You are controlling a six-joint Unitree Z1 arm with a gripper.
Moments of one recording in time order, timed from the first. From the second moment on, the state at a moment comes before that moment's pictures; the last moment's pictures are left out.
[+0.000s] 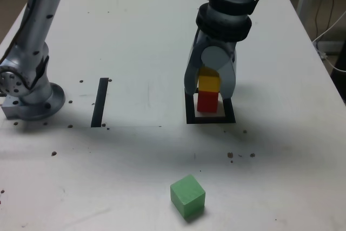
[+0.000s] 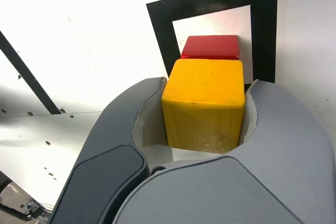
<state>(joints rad) -0.06 2.13 -1.74 1.42 -0.03 0.11</state>
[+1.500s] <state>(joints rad) -0.06 1.92 -1.59 1.35 0.04 0.09</state>
